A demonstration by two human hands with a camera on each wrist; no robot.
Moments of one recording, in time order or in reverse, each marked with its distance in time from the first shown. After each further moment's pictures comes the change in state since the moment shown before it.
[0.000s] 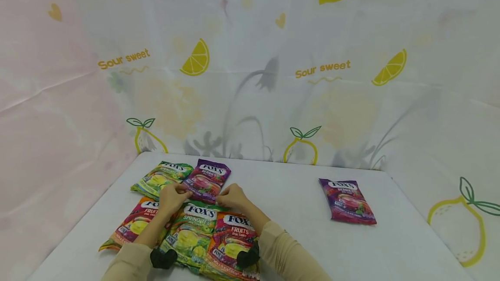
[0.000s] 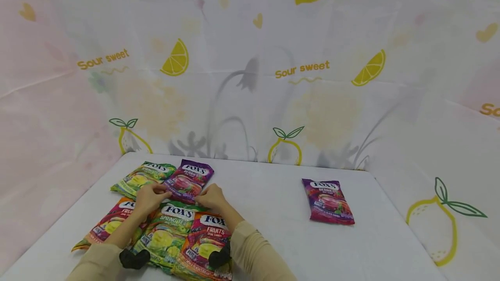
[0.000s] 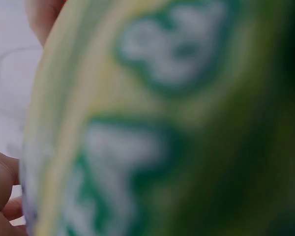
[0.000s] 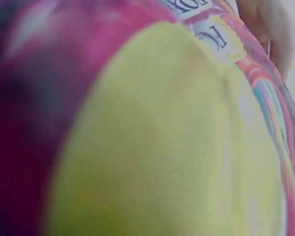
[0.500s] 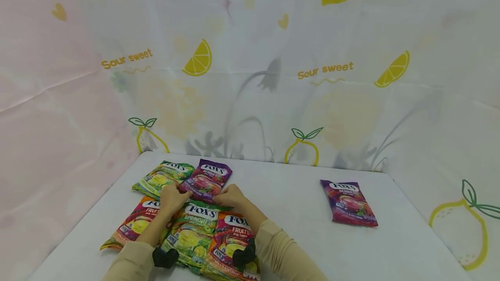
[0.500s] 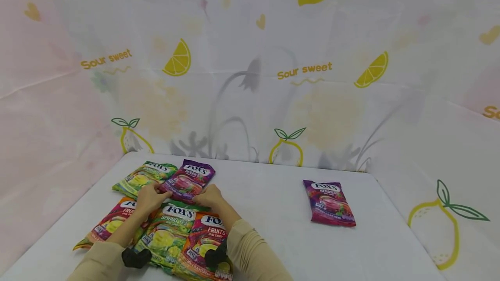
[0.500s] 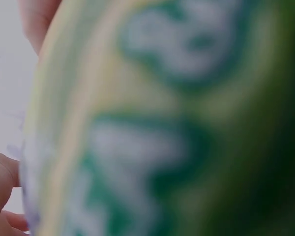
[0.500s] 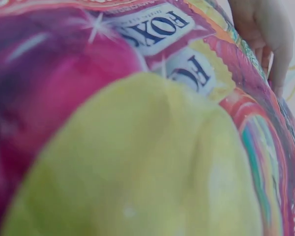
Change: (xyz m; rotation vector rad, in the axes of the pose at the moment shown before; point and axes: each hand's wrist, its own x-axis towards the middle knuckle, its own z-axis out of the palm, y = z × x) left_hand 0.001 0.002 -0.001 0.088 0.004 -0.037; right_hand 0.005 -0.008 0.010 0.062 0.014 0.135
